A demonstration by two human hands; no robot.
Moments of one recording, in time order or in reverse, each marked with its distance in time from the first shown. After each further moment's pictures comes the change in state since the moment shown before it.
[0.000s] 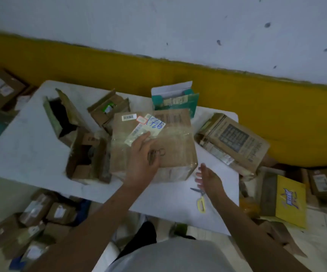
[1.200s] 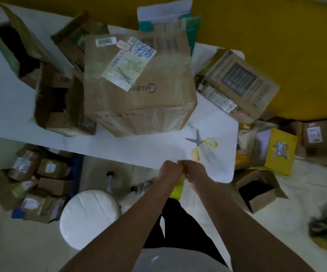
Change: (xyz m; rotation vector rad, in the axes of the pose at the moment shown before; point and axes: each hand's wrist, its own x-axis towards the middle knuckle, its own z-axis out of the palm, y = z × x) left_hand -0.148 0.013 0.138 -0.114 -0.760 -0.974; right_hand -0.017 0.127 0.028 0.048 0.014 0.309
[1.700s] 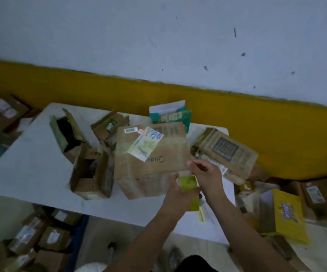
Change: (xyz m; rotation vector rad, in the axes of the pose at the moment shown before) left_hand -0.106 0.085 -0.099 -0.610 -0.142 0.443; right_hand -0.115 -0.159 -0.008 -0.069 0.140 -0.882
